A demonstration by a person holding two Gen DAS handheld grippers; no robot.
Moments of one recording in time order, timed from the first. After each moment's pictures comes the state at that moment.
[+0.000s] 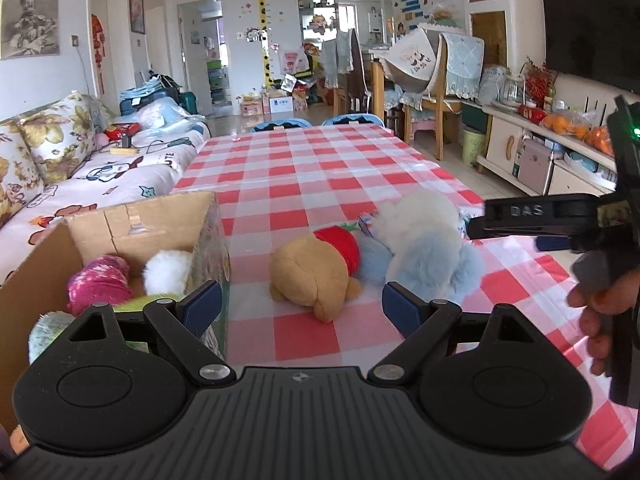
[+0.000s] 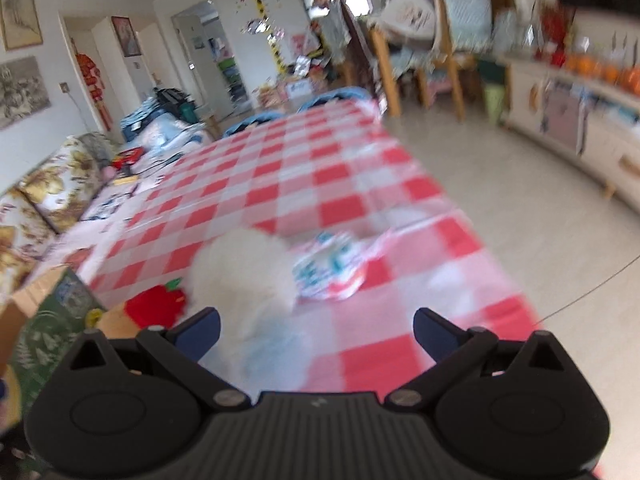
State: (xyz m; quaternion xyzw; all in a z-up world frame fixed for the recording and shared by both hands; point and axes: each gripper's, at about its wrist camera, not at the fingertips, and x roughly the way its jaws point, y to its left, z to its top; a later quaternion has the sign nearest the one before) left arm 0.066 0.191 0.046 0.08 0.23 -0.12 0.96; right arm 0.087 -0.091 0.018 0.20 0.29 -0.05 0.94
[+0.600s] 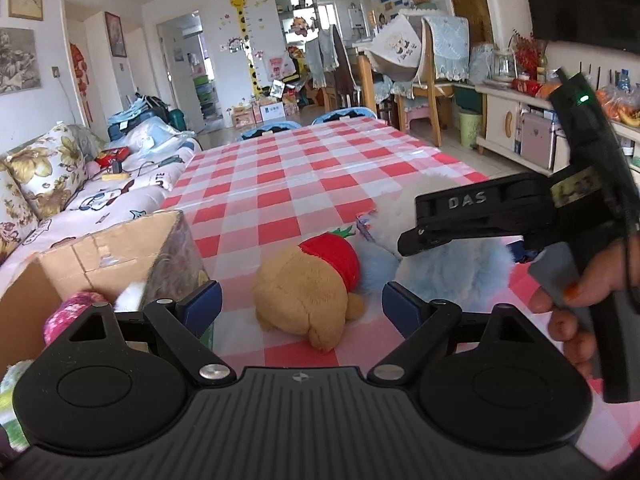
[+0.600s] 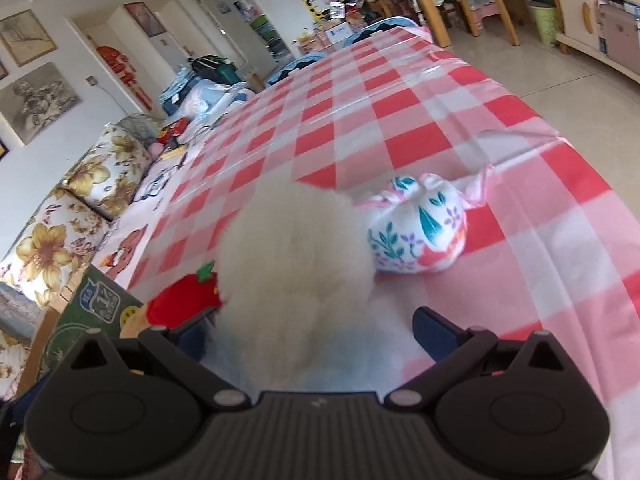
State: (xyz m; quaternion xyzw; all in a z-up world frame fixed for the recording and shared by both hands) left arm 0.096 0.161 0.030 0.14 0.22 -0.12 0.96; right arm 0.139 -0.088 -0.008 0.28 0.33 0.06 0.90
